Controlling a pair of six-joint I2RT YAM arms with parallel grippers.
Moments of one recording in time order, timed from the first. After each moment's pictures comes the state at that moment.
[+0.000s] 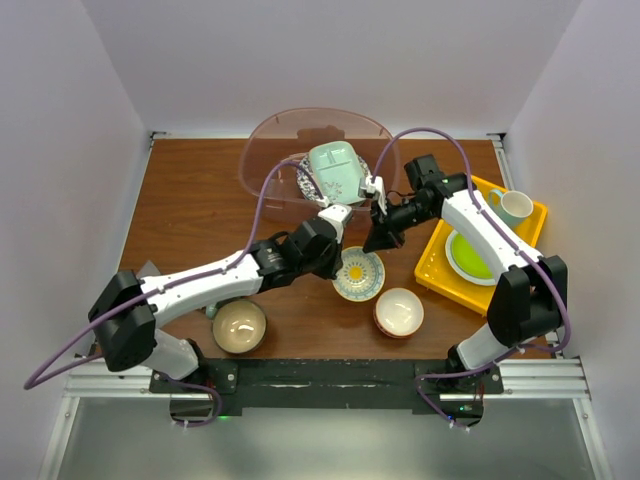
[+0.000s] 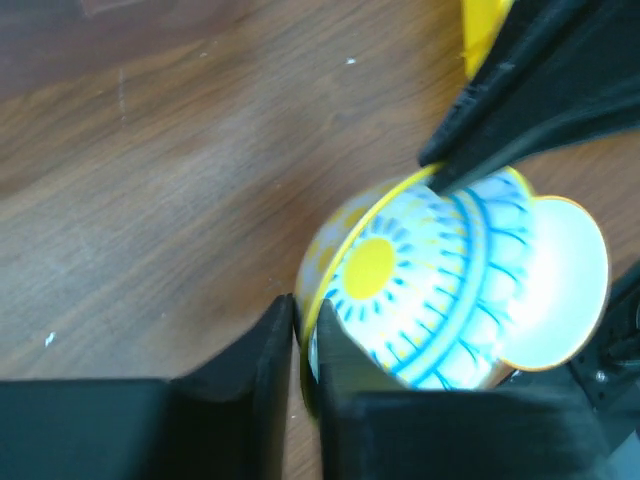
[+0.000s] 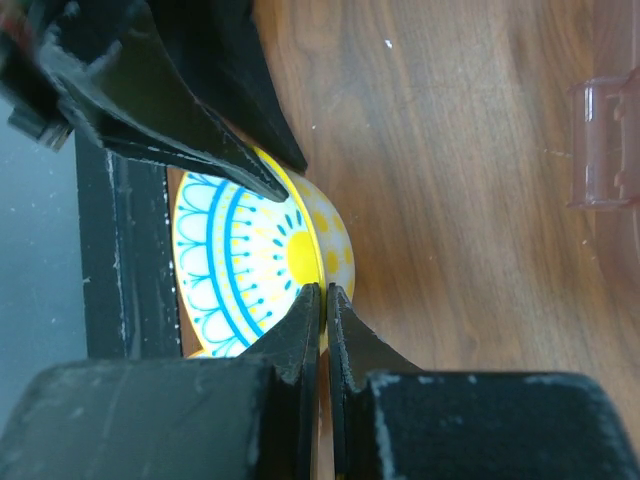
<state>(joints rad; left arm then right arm) -0.97 1.45 1.05 -0.28 -0.14 -0.47 0.31 1.57 1.33 -1.00 -0.92 -0.78</state>
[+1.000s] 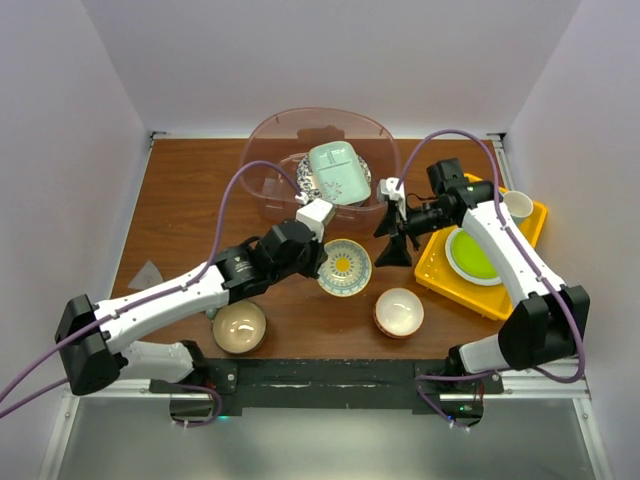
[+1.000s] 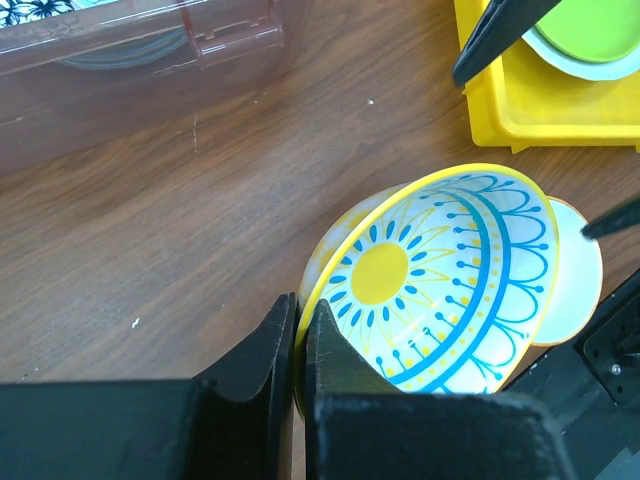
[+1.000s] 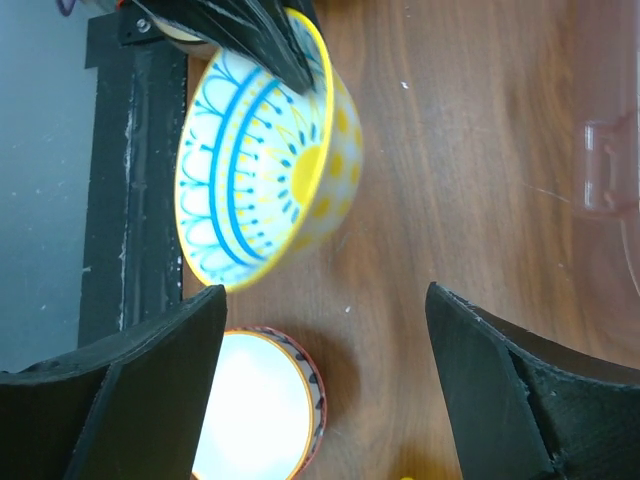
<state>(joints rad) -0.98 1.25 1.00 -0.33 -0.24 -0.38 0.25 1.43 1.29 -1.08 -1.02 -0.94</state>
